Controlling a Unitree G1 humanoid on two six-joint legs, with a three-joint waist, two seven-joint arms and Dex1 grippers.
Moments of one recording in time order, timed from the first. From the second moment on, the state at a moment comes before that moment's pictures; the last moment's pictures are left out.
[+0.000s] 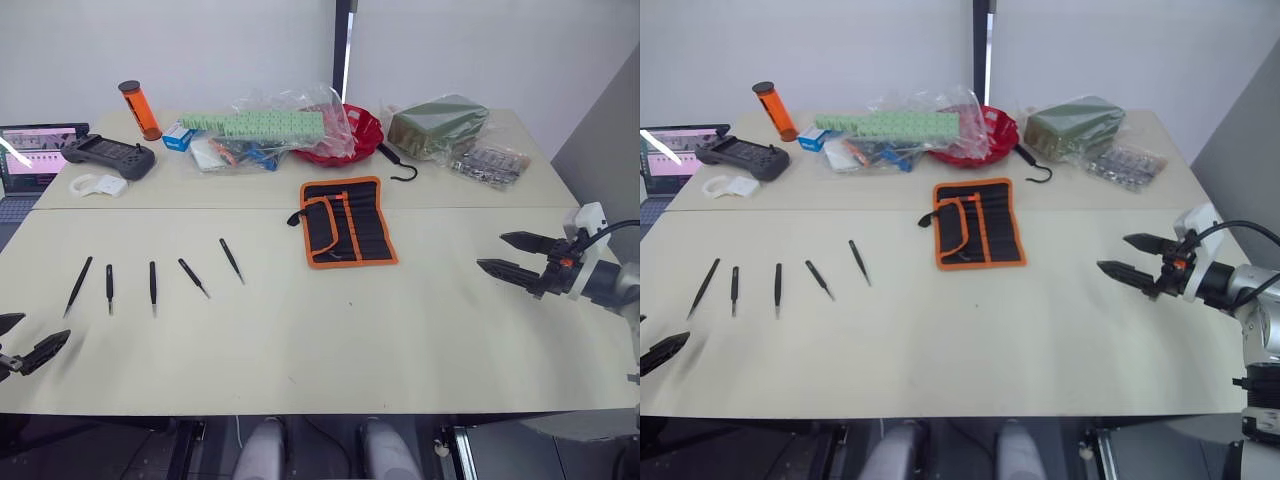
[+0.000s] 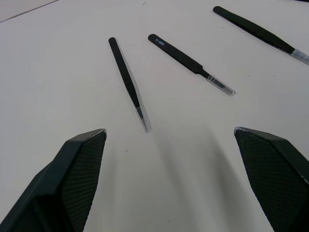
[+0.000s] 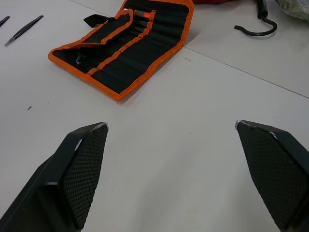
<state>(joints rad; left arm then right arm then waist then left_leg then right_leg) 0.19 0.97 0.67 0.49 -0.40 0.02 -1.02 -0.37 -0.89 -0.28 0.28 0.45 0.40 1.17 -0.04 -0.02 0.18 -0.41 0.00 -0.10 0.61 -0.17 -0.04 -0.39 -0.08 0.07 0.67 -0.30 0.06</state>
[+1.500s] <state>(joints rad) -0.10 0.82 0.21 -0.27 -0.53 0.44 -0.97 -0.75 -0.13 0.03 0.32 0.38 0.69 0.48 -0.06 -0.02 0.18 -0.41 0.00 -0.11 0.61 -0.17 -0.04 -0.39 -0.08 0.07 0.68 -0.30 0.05</state>
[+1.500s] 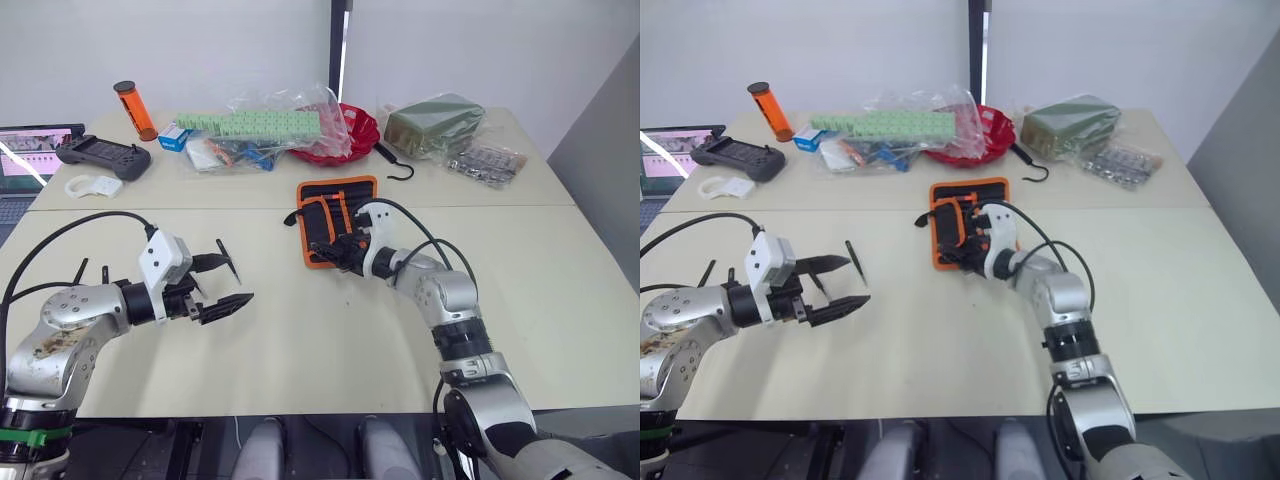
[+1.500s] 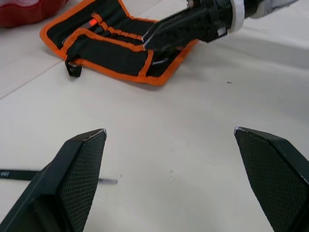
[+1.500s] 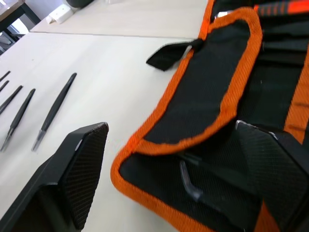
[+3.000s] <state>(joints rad) 0.03 0.80 0.27 -0.34 -0.51 0.41 -0.96 -0.84 -0.03 -0.21 0.52 0.51 0.86 0.38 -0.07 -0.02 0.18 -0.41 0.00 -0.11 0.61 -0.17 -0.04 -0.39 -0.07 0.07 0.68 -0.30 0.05</state>
